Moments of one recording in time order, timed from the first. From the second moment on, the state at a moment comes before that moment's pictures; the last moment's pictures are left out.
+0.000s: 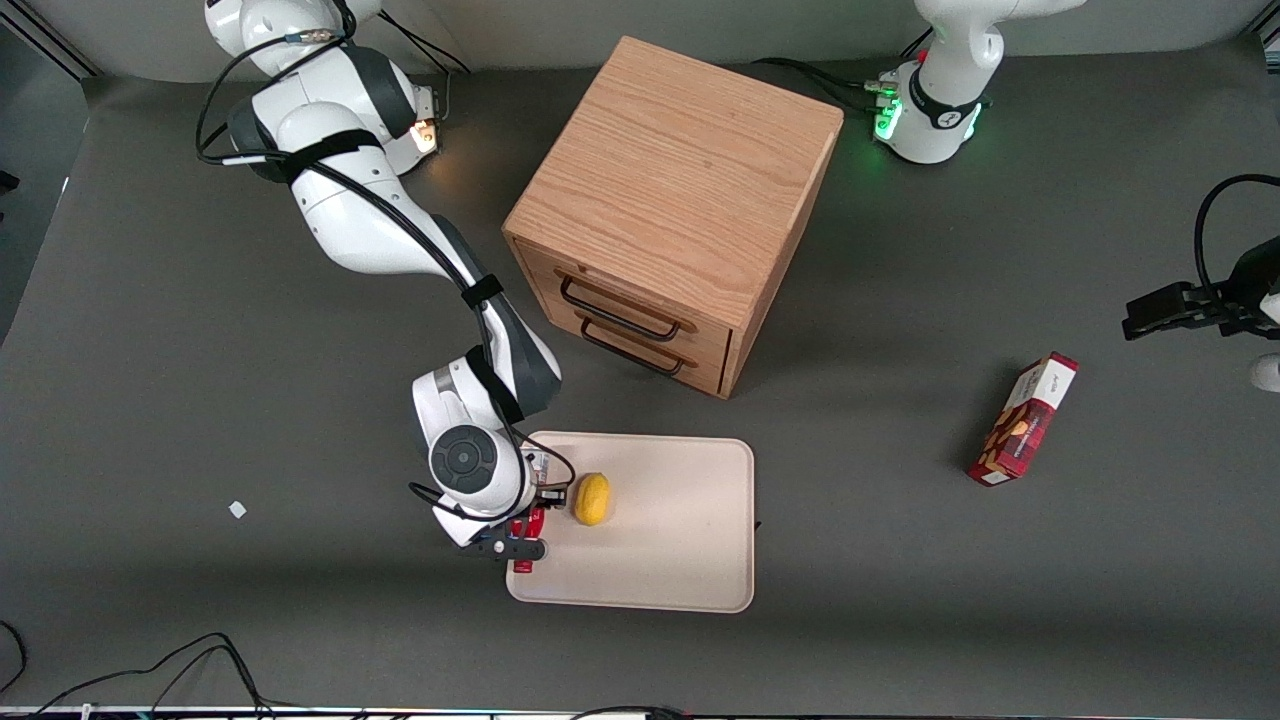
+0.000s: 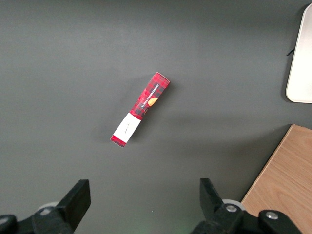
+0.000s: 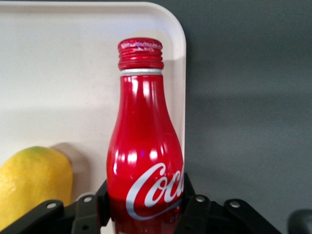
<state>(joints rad) 0.44 1.08 -0.01 -0.98 -0.02 2.05 0.51</state>
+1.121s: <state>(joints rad) 0.43 1.09 -0.02 -0.96 -0.02 2.07 0.51</state>
